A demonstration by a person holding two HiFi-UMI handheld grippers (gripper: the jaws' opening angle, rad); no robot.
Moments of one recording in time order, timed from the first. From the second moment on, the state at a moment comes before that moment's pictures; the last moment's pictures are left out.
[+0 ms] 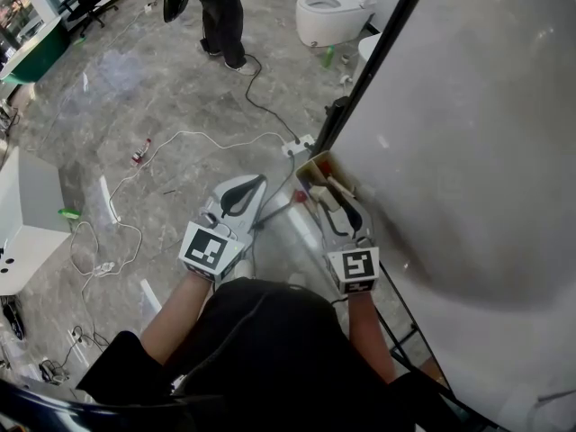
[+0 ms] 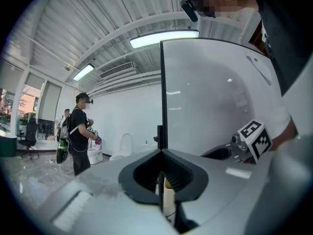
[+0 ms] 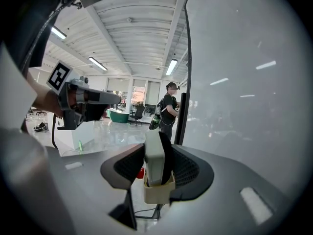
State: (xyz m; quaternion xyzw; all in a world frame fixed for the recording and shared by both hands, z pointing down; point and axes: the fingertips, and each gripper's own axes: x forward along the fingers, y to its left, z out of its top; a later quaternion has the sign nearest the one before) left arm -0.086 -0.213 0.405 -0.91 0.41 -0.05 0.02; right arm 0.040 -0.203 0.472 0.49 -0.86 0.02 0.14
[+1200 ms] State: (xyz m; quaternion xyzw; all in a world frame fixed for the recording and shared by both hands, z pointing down) left arm -0.099 -0.210 0.406 -0.90 0.43 -0.04 0.01; right arm 0.031 -0.209 0.505 0.50 -0.85 0.04 0.18
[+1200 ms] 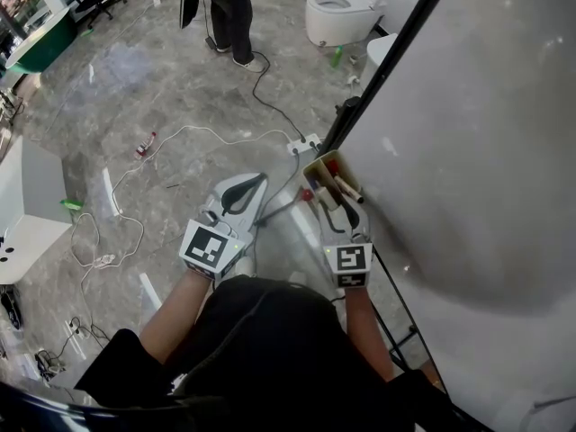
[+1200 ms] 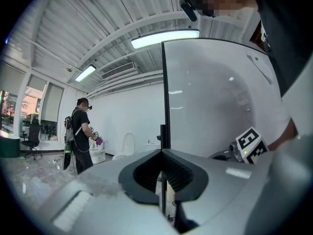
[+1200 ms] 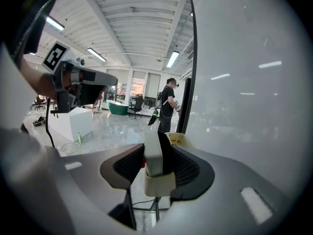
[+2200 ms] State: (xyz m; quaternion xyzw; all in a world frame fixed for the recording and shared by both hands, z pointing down) left arm -0.085 -0.212 0.402 -0.91 0.41 -0.05 0.02; right arm 0.041 -0.194 0.454 0.50 -0.86 -0.01 0.15
